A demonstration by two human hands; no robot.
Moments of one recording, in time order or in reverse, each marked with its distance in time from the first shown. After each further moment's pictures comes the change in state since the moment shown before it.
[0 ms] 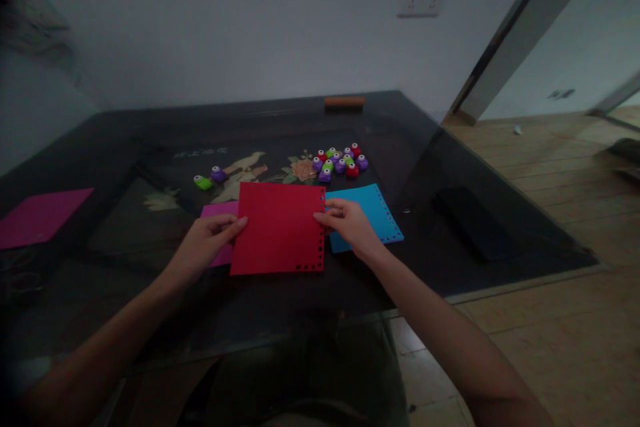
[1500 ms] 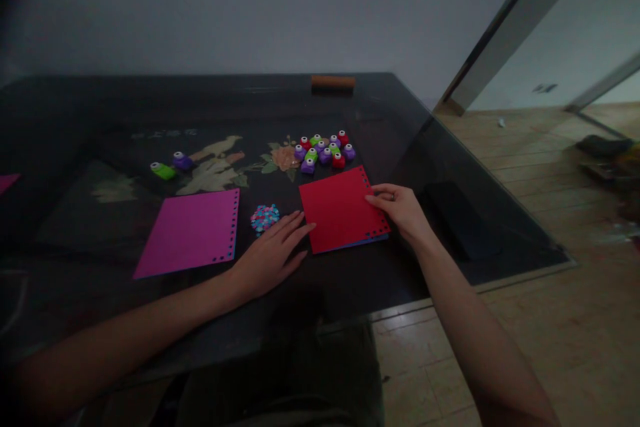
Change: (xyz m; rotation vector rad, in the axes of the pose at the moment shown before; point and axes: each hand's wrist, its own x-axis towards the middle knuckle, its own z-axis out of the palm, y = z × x) left_hand 0.013 -0.007 0.116 0.803 -0.262 0.611; right_hand 0.005 0.007 -0.127 -0.215 0.415 0.081
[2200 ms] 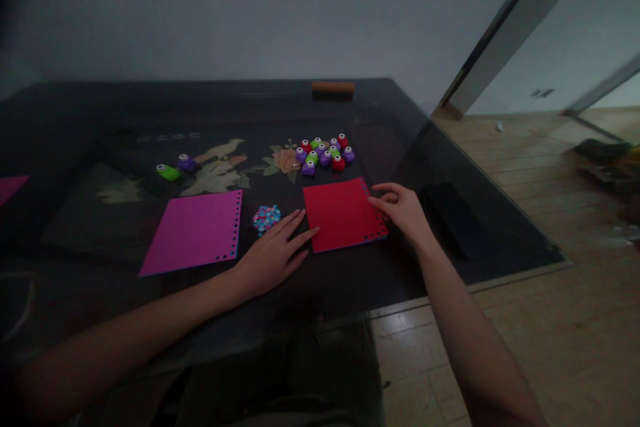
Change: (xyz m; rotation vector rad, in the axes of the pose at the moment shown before) left_hand -0.001 -0.001 0.003 0.001 0.026 0.030; right_hand -0.005 -0.001 -0.009 -0.268 0.013 -0.179
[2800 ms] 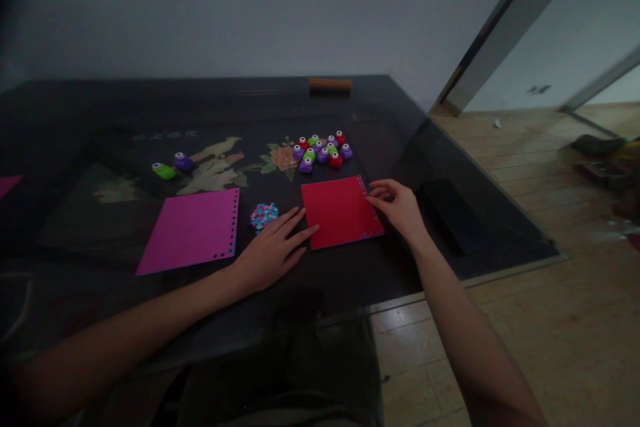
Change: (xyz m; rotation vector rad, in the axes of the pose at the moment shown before) left_hand 0.000 -0.001 -0.001 -0.012 -0.018 -0.001; right_hand 0.005 0.010 0.000 -0.138 0.031 -0.213
